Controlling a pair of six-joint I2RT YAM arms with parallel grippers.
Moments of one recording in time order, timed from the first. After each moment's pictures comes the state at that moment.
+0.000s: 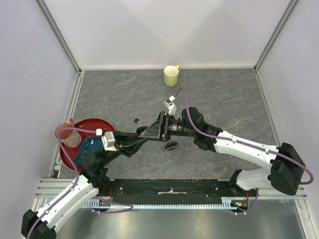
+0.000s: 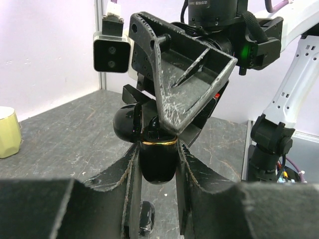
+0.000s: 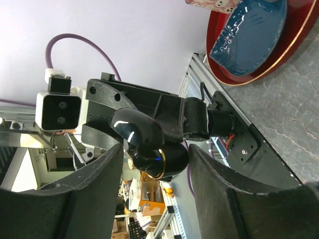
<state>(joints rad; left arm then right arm) -0.62 0.38 0.11 0.71 0.45 -0.27 0.94 1.31 0.89 0.28 -0.44 1.22</state>
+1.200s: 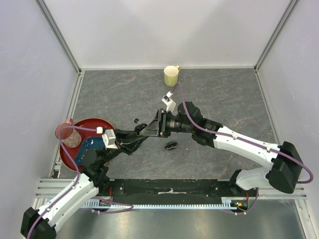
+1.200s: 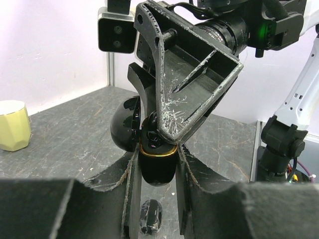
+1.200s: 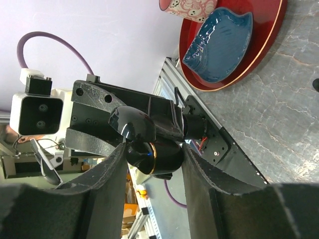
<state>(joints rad) -0.60 0.44 0.12 0.75 0.44 -0.27 0.94 1.34 1.01 0.07 -0.41 1.07</state>
